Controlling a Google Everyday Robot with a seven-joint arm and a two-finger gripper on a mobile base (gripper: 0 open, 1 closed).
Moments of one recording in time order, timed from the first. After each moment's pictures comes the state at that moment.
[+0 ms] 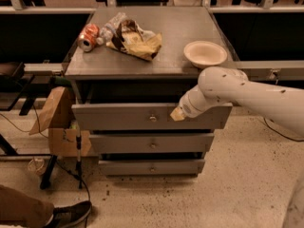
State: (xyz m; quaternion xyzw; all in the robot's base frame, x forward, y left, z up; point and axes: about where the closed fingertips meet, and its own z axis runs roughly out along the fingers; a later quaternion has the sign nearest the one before) arm 0.659 -0.107 0.673 -0.38 0.88 0.09 0.26
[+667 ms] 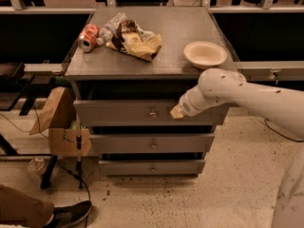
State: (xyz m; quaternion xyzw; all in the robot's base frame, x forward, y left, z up) arm 0.679 -0.109 0.662 -0.35 0.89 0.10 0.27
